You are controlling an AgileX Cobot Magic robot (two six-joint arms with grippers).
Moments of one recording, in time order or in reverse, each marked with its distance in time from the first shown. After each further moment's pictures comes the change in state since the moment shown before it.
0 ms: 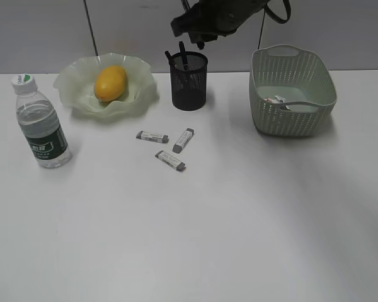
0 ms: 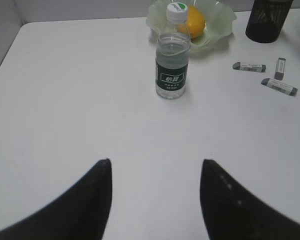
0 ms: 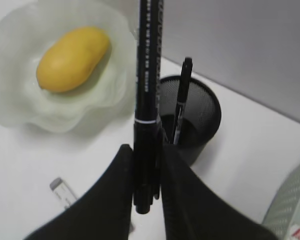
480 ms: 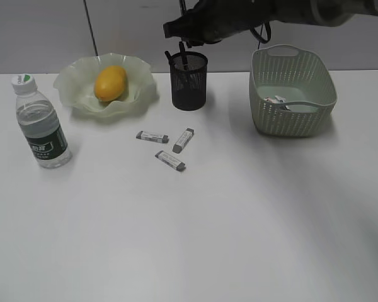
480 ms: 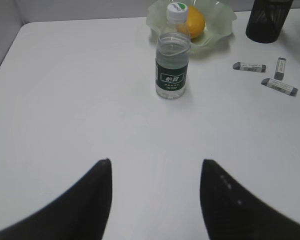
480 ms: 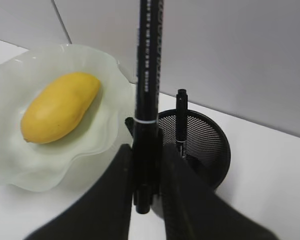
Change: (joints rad) left arm 0.000 0.000 0.000 0.000 0.000 0.000; right arm -0.019 0.125 0.002 -0.006 -0.289 0.117
